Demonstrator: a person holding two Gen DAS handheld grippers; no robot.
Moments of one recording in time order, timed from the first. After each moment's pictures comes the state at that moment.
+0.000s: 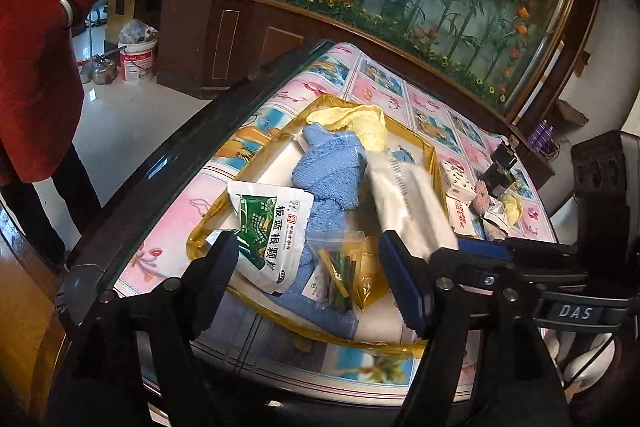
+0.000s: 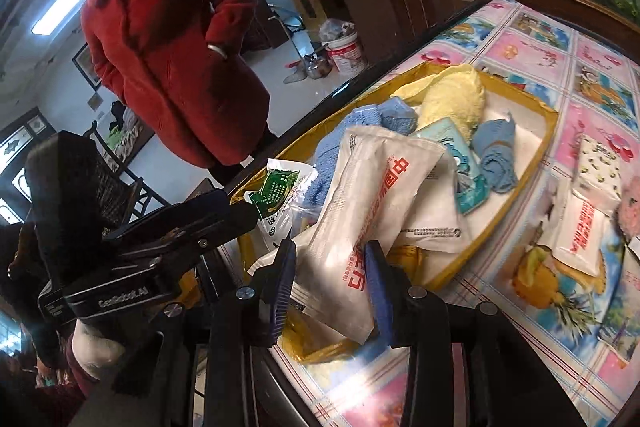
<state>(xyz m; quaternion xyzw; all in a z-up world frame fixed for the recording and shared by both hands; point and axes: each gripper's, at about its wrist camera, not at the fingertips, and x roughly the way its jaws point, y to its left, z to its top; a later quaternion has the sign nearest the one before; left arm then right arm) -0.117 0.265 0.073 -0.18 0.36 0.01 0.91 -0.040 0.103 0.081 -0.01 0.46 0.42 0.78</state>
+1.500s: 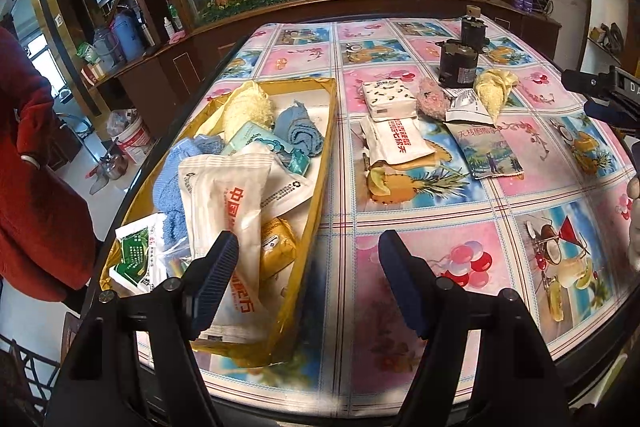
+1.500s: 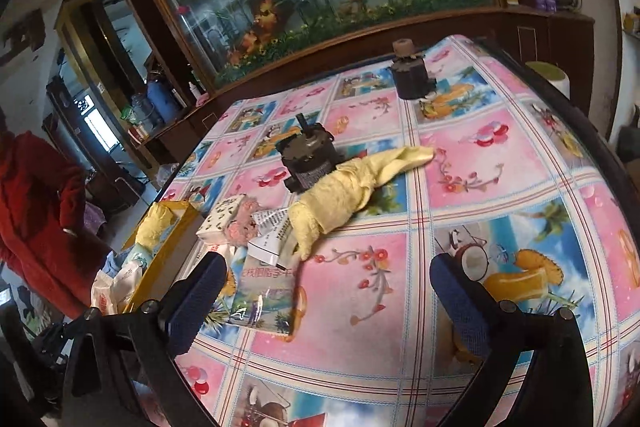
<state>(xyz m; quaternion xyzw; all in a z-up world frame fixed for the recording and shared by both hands) -0.098 0.085 0.075 0.09 0.40 0.01 0.91 -0.015 -0.230 0.079 0.17 0.36 0.11 0.91</state>
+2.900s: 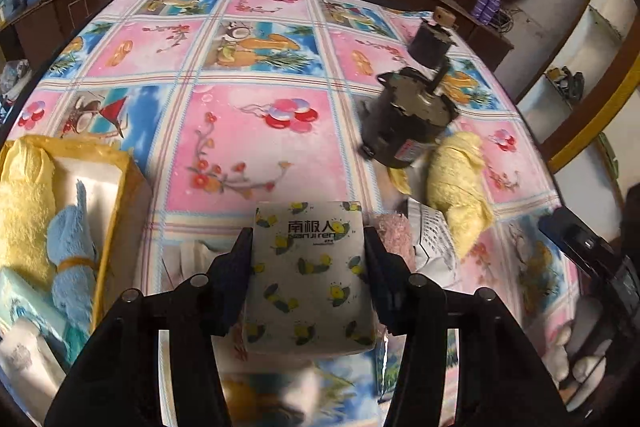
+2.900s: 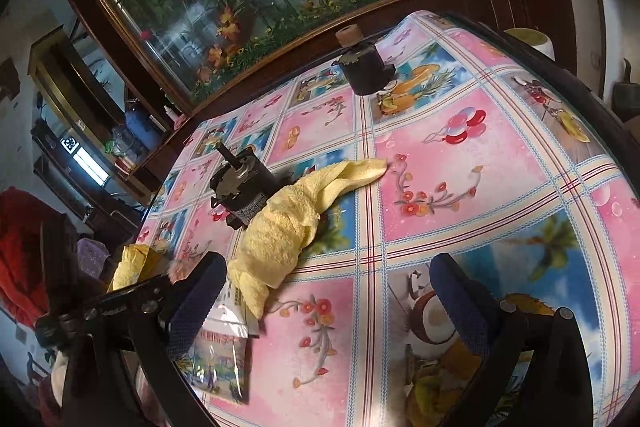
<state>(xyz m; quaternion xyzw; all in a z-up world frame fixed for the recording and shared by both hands) 0.078 0.015 0.049 -0.05 0.49 -0.15 0.86 0.032 -0.275 0.051 0.23 0.36 0.07 0.90</state>
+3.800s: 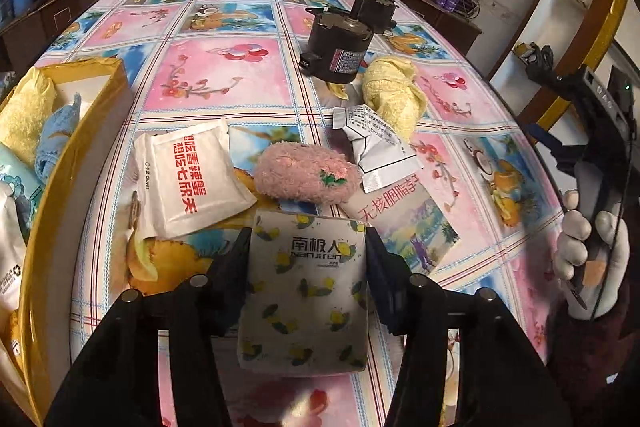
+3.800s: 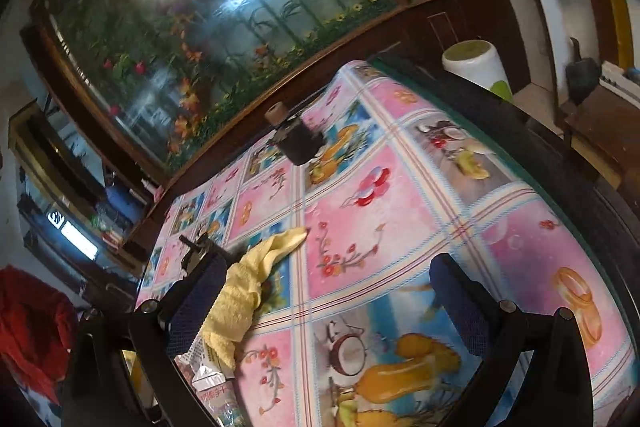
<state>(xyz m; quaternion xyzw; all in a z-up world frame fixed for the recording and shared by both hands) -0.008 0.009 0.031 -0.03 0.46 -0.19 0.87 0.006 -0.359 0.062 0.32 0.29 -0.01 0.90</state>
